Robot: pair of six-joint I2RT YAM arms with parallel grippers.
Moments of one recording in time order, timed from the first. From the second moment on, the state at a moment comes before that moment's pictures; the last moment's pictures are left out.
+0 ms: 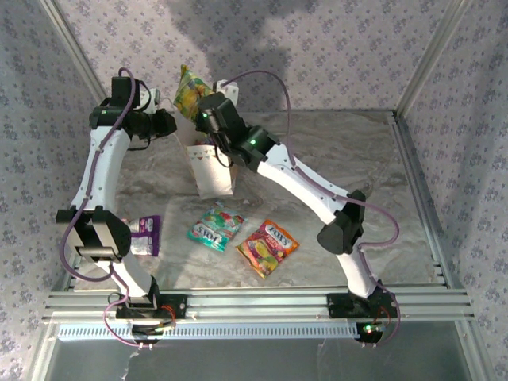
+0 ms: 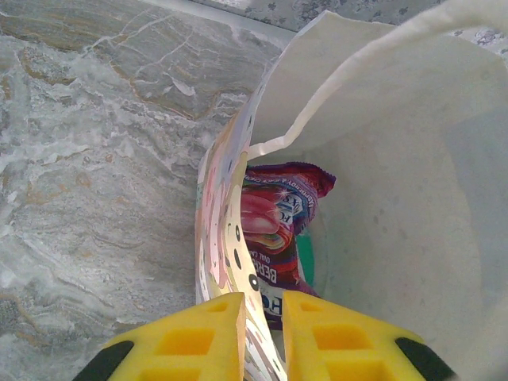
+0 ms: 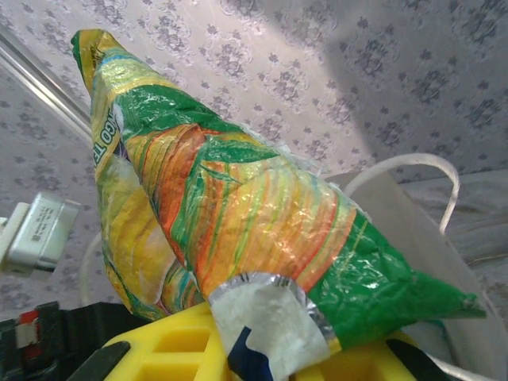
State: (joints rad) left arm -0.05 1.69 1.83 -1.00 0.31 -0.30; right arm 0.93 2.11 2.36 -0.56 0.52 0.65
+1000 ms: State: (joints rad) left arm -0.05 1.69 1.83 -1.00 0.31 -0.30; right arm 0.93 2.24 2.56 -0.78 0.74 0.52
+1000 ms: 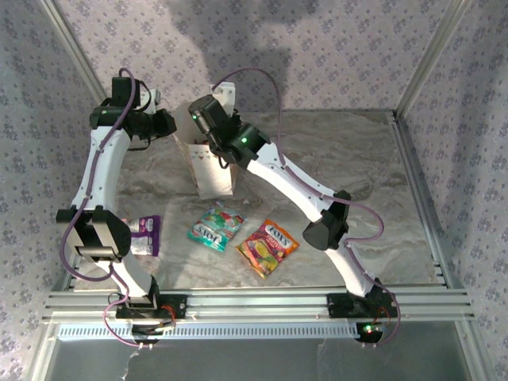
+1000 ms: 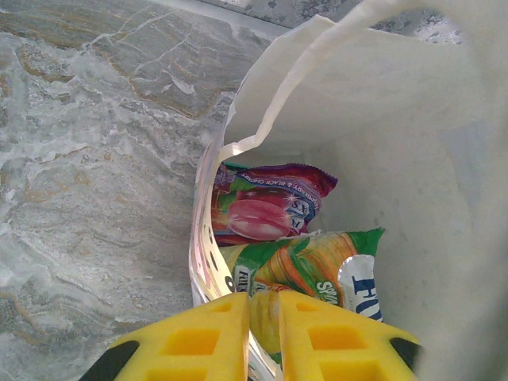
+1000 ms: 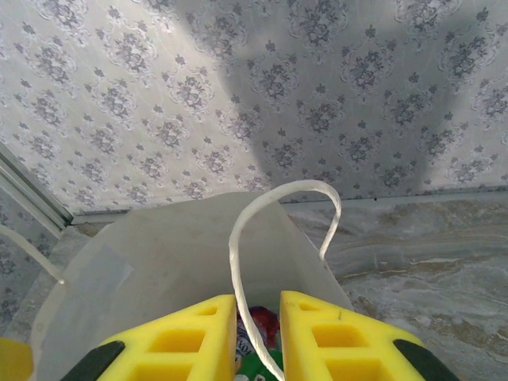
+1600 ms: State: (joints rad) left arm -0.05 1.69 1.88 -1.03 0.31 -0.30; right arm 0.85 1.93 2.14 -0.81 0.56 0.50
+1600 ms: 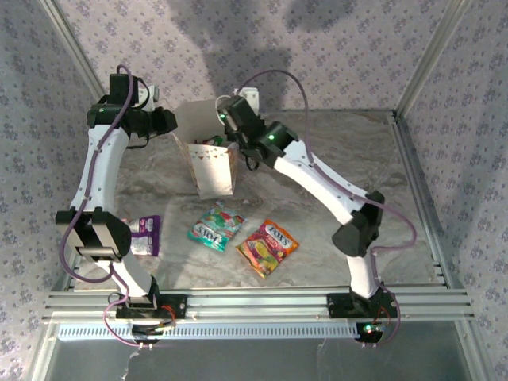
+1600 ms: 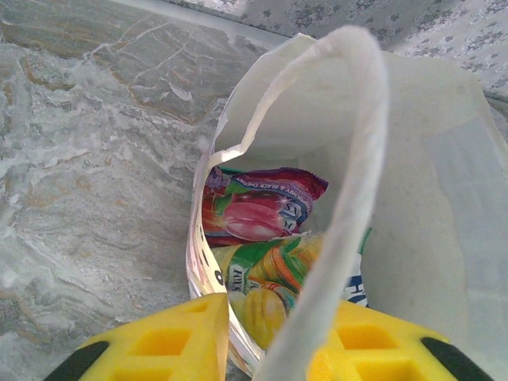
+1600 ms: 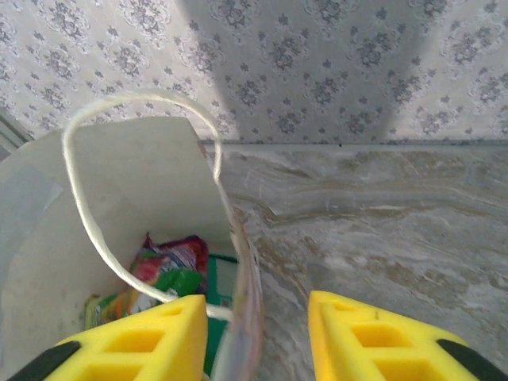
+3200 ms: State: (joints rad) left arm -0.14 1.77 1.99 -1.17 0.12 -0.32; right arm 0.50 1.22 0.93 -0.75 -0.06 0.82
